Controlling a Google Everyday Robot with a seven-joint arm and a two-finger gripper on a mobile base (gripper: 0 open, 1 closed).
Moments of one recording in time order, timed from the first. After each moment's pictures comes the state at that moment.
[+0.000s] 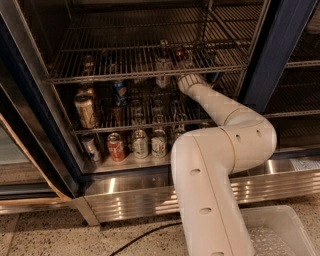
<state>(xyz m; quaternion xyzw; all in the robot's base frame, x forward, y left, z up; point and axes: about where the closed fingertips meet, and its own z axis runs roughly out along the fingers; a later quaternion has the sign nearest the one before) 1.033 -0.120 0.738 -0.17 0.72 -0.07 0.67</state>
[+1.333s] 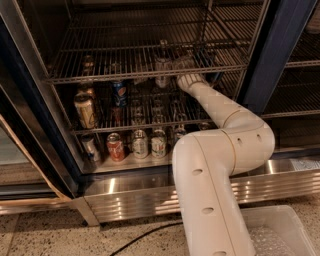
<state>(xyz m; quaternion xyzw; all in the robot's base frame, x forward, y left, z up) 1.040 -0.108 0.762 -0.15 0.71 -0.04 0.69</state>
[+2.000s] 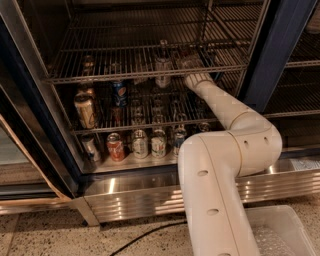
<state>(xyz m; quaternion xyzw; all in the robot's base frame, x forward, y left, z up) 1.038 -0.142 0.766 -0.11 0.72 -0.03 0.69</state>
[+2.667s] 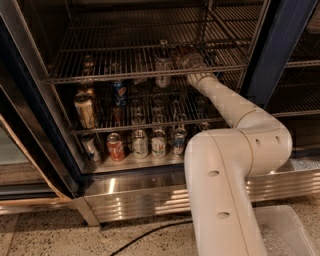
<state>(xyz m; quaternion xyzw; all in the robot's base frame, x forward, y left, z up) 1.025 -0.138 0.781 -0.13 0.72 -0.02 0.68</state>
